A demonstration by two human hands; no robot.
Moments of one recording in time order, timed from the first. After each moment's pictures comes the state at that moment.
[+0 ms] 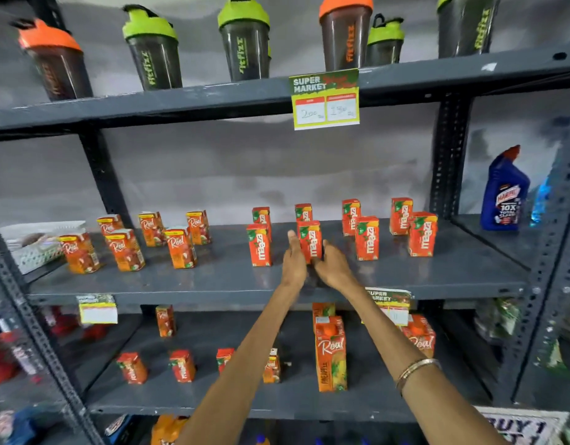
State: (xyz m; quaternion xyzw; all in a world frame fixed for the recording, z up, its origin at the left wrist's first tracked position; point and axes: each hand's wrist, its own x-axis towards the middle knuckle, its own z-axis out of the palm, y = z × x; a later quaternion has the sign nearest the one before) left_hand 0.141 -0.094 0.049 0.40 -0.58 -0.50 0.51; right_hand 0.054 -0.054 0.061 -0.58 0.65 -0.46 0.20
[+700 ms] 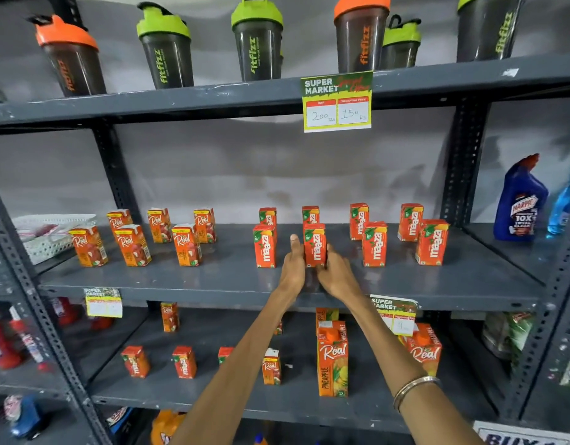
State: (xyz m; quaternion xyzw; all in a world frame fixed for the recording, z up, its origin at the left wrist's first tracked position) left_hand 0.146 -0.090 0.042 0.40 -0.59 -0.51 0.48; right_hand 0.046 -0.064 0.037 -0.61 0.63 -0.45 0.17
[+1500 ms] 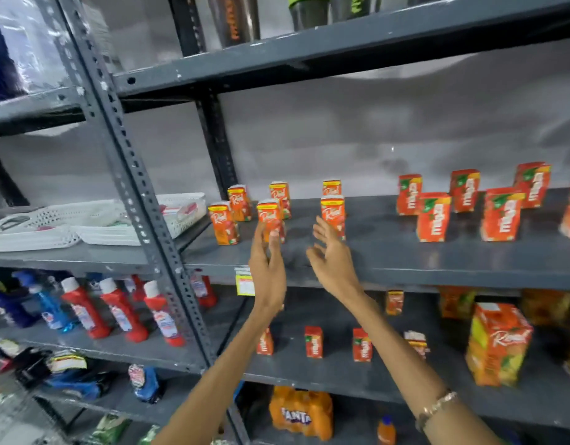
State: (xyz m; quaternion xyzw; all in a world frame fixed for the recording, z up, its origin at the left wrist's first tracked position) left_hand 0.519 -0.137 0.019 0.42 -0.58 -0.27 0.65; right_hand 0.388 -0.123 0.026 -0.62 0.49 -0.56 0.23
